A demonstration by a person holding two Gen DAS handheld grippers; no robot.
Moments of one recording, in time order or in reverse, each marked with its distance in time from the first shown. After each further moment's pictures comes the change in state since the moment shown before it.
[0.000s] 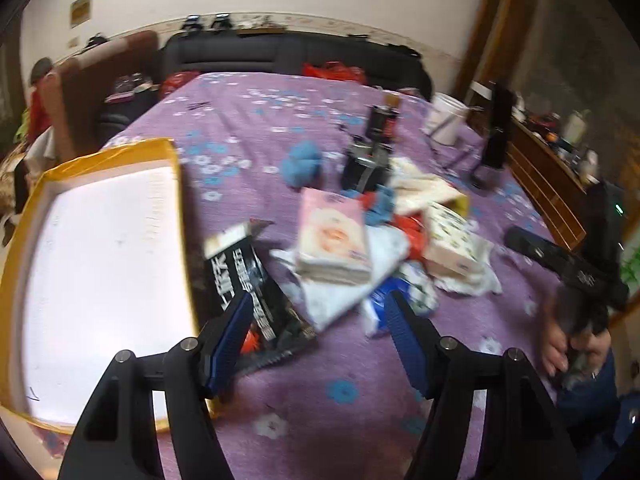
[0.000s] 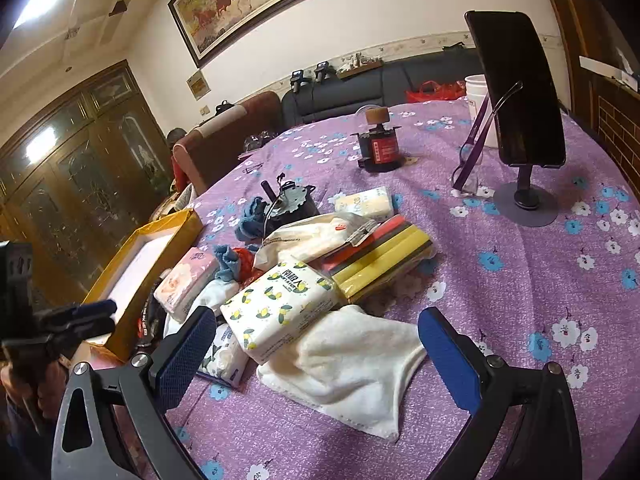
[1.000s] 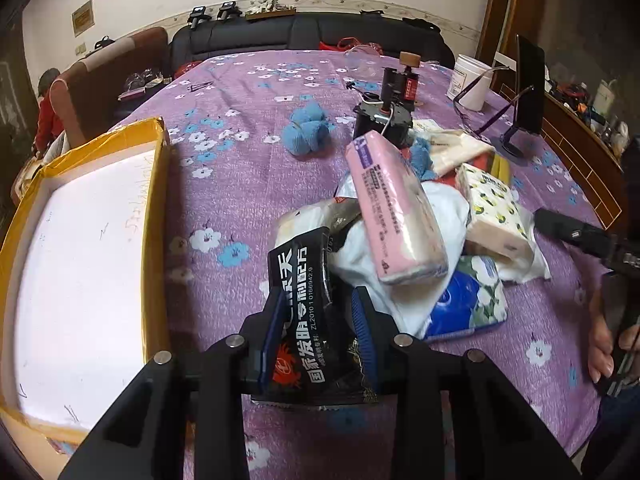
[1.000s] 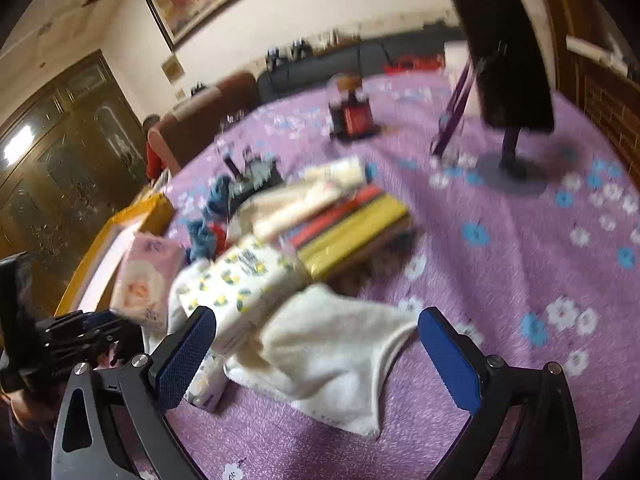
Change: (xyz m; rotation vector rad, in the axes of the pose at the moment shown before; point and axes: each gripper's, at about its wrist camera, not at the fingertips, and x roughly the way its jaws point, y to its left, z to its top) left arm 0.046 -0.022 -0.017 0.050 0.057 0.116; right arm 0.032 -0.018 -0.007 0.050 0.151 -0.068
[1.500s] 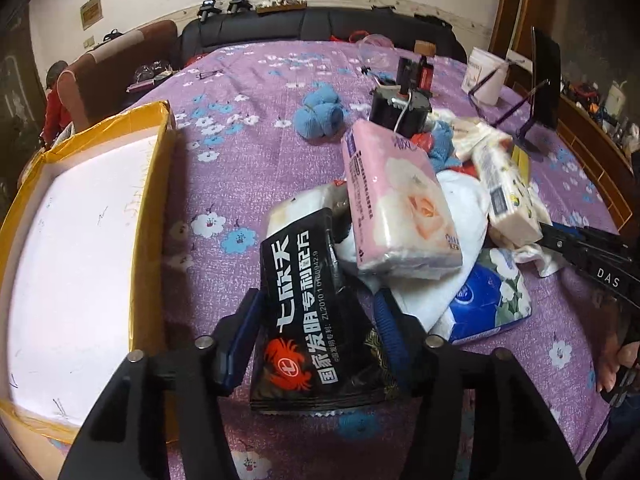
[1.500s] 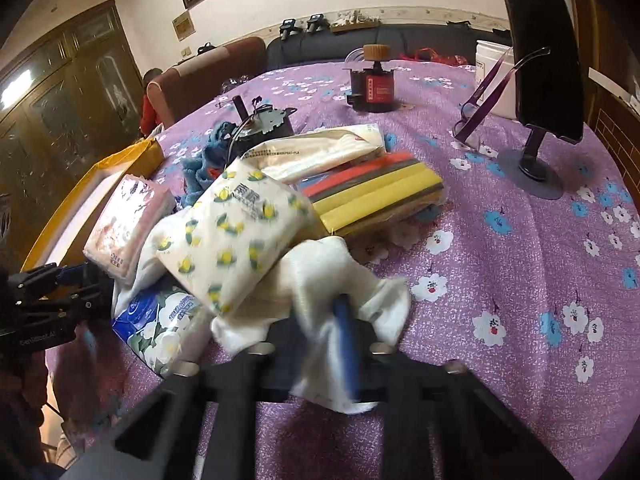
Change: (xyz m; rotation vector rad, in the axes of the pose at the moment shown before) left arm 0.016 0.002 -0.004 -0.031 0.004 0.030; right arm 0.005 0.018 -0.012 -0.148 -0.003 -0.092
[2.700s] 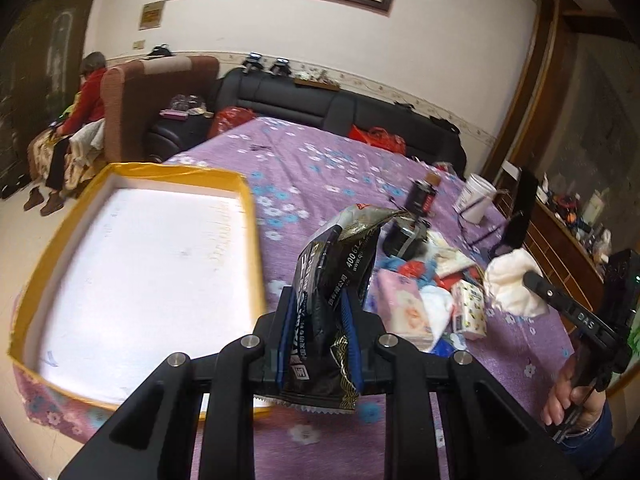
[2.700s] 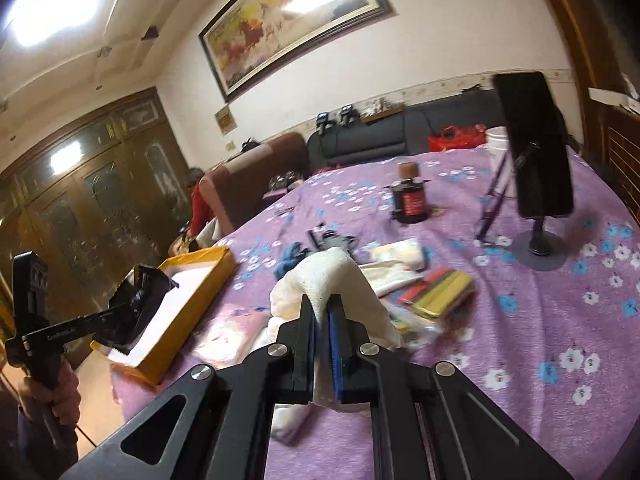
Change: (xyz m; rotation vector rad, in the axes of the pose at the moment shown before) left arm -0.107 0.073 -0.006 -0.236 -0.287 -0.085; right arm -0.077 0.029 0.018 0.038 -0.318 0.216
